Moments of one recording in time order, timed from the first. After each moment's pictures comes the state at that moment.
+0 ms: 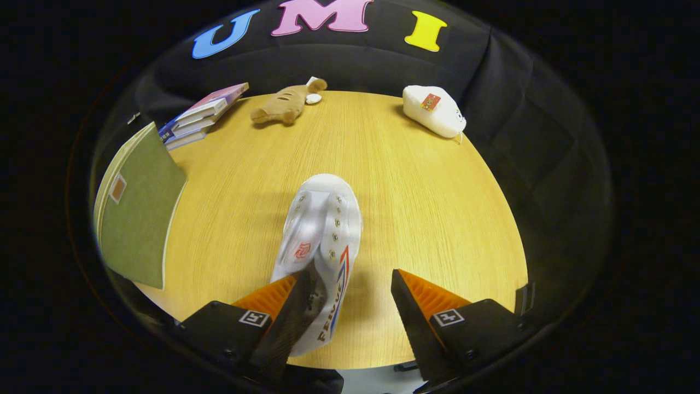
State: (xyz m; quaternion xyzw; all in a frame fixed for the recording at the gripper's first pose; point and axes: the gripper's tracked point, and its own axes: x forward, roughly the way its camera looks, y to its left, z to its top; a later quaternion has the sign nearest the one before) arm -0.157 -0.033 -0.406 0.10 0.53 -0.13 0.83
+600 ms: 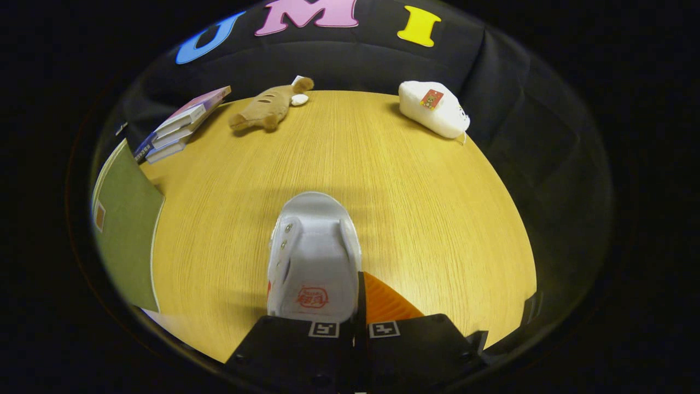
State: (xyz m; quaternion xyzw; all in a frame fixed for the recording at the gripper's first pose) arm -0.131 -0.045 -0.425 0.14 0.52 -0.17 0.83
